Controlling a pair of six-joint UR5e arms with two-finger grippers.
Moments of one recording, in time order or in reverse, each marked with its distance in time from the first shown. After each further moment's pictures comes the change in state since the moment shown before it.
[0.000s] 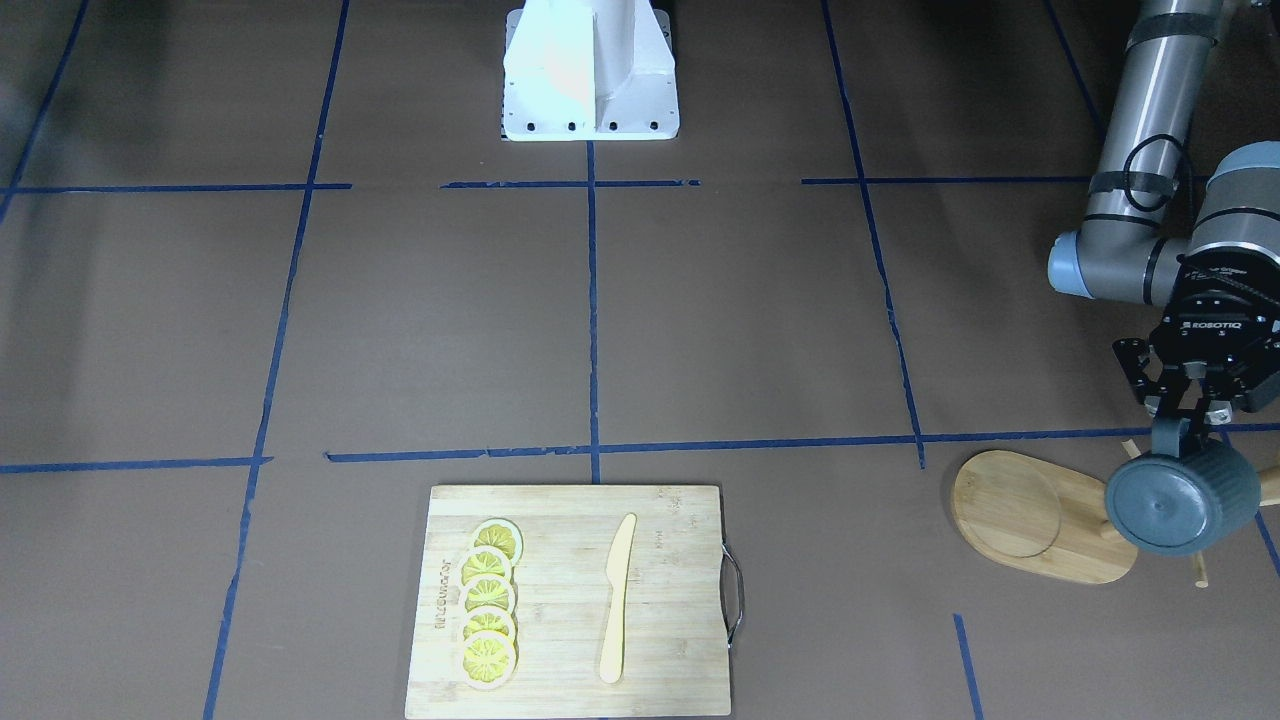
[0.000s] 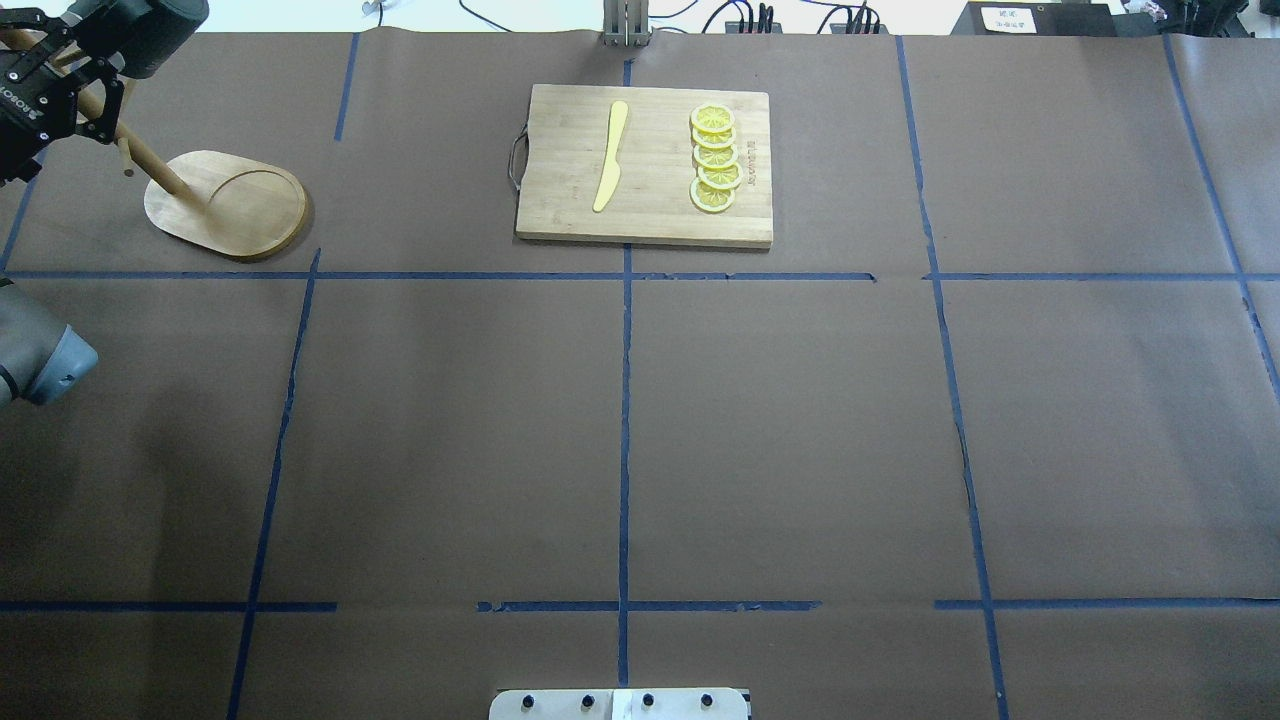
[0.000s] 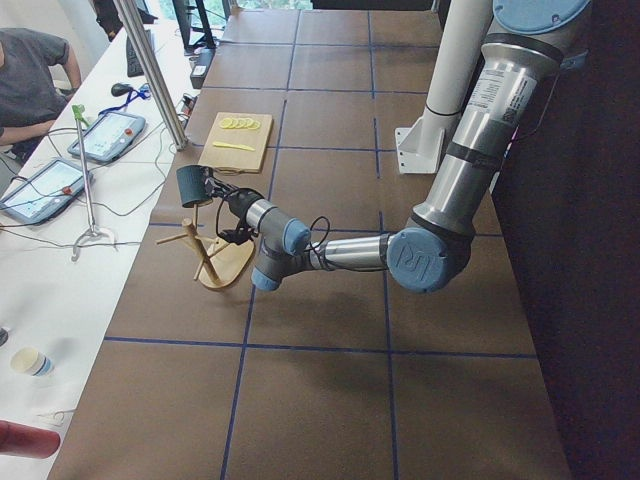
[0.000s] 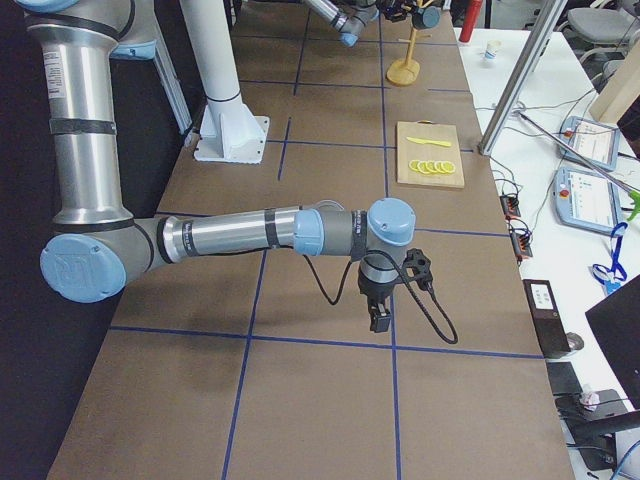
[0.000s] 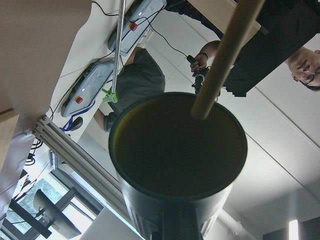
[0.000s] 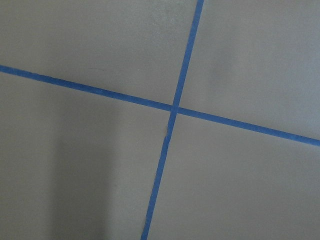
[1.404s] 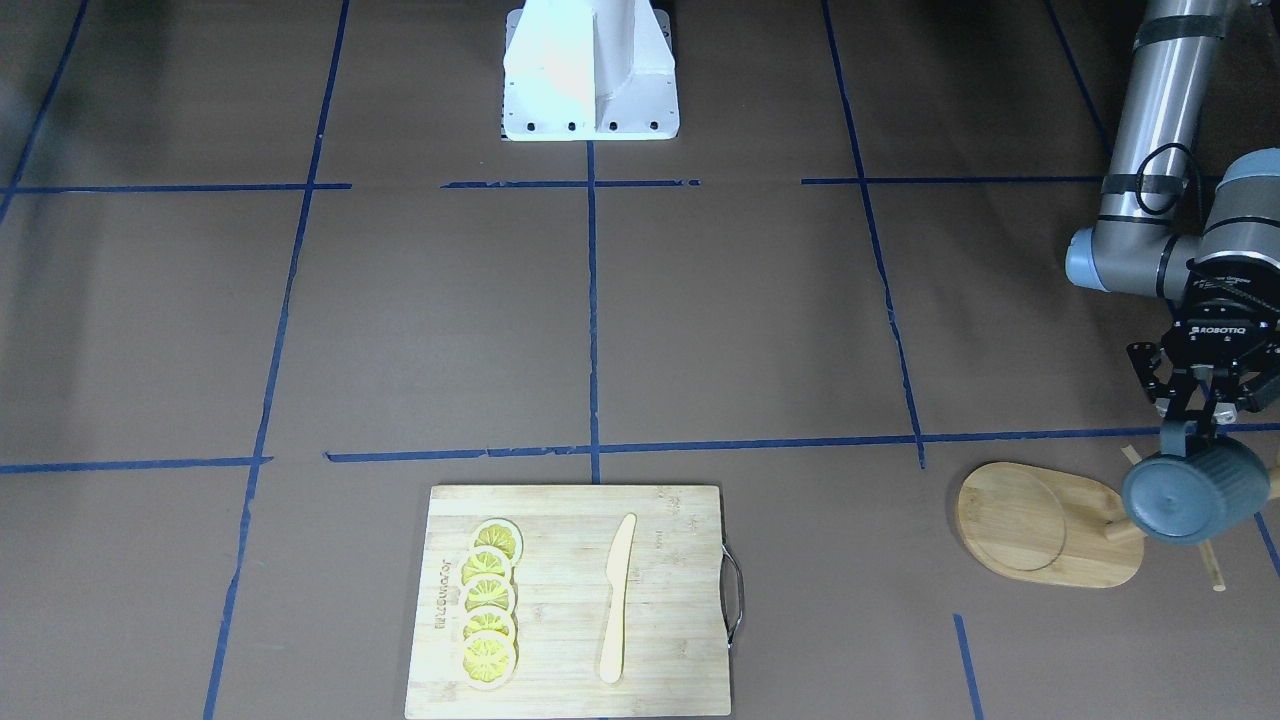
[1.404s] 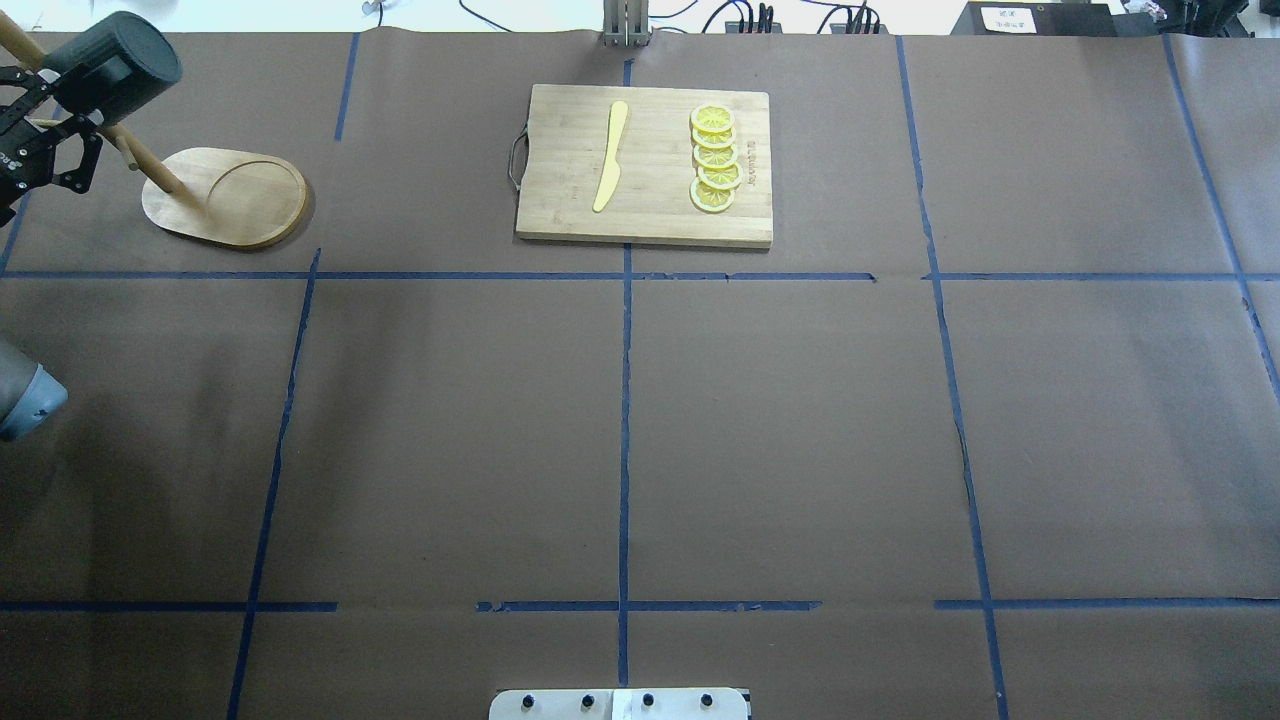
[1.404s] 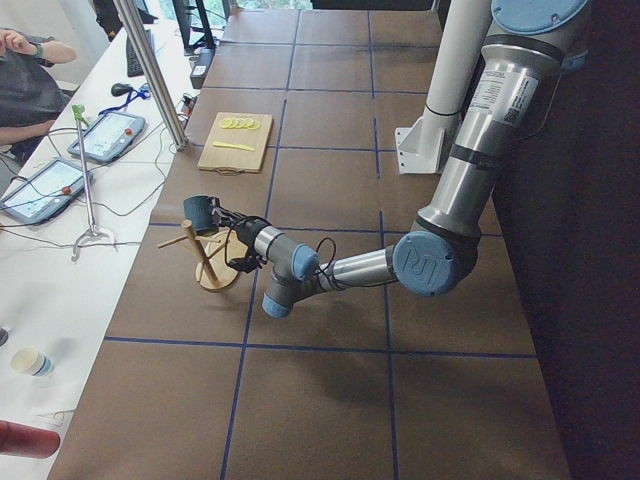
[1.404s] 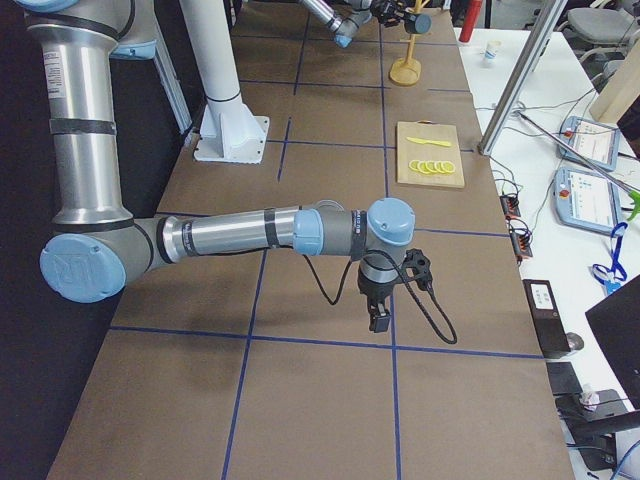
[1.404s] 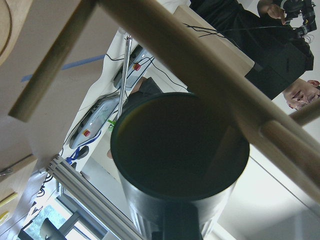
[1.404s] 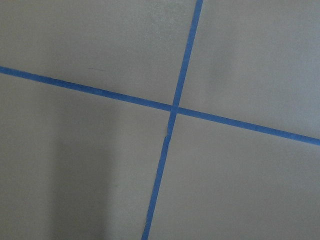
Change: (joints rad) left arm 0.018 0.030 0.116 -0.073 0.000 0.010; right arm -0.001 0.001 -0.001 0.000 0.000 0.007
